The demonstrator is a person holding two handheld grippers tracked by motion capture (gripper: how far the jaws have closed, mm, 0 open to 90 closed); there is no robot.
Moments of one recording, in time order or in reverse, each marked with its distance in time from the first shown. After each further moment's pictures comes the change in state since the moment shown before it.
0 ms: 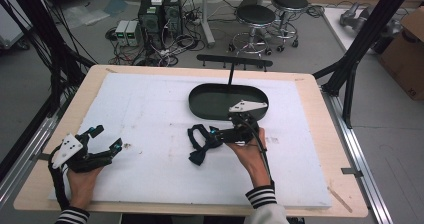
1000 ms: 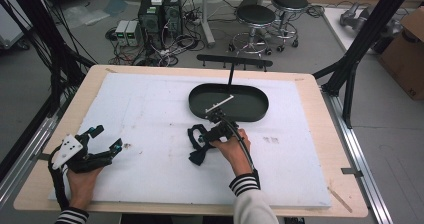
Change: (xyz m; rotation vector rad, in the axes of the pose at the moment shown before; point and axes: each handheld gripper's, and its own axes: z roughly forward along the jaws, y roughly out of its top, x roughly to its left) left arm -0.001 0.000 -0.001 -0.006 -0.004 0.008; right arm 0.008 0.007 0.070 0.416 0.041 0.079
